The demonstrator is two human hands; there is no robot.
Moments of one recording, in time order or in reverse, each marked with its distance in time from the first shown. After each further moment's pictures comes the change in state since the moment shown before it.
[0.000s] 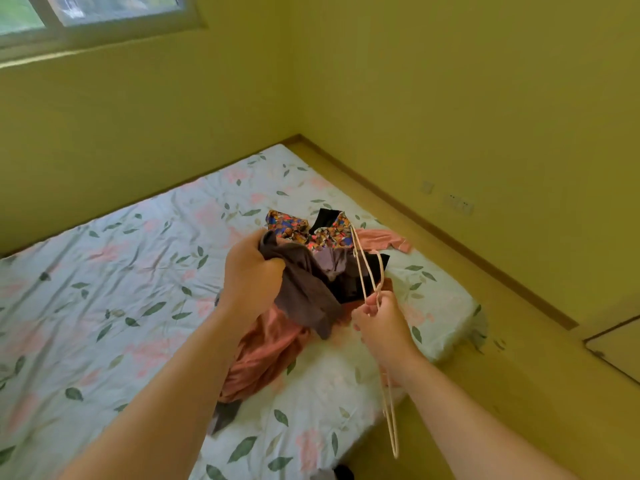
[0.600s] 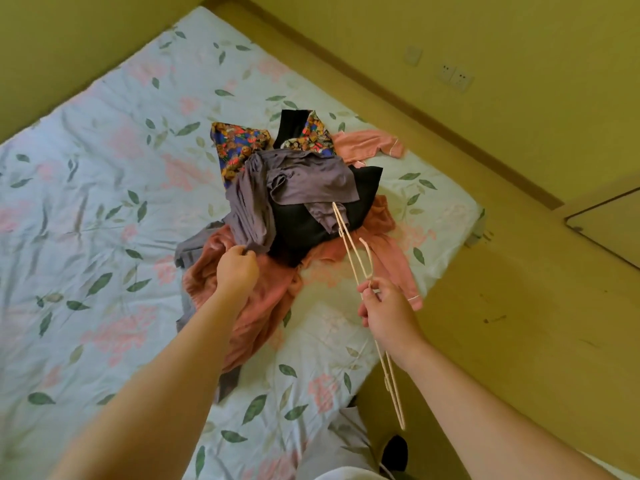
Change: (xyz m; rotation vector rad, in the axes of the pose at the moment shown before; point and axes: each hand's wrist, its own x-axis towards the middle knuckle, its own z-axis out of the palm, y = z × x) left_hand 0.118 -0.250 0.114 0.285 -0.285 -0.544; right_hand 0.100 0.089 0.064 0.036 0.044 0.335
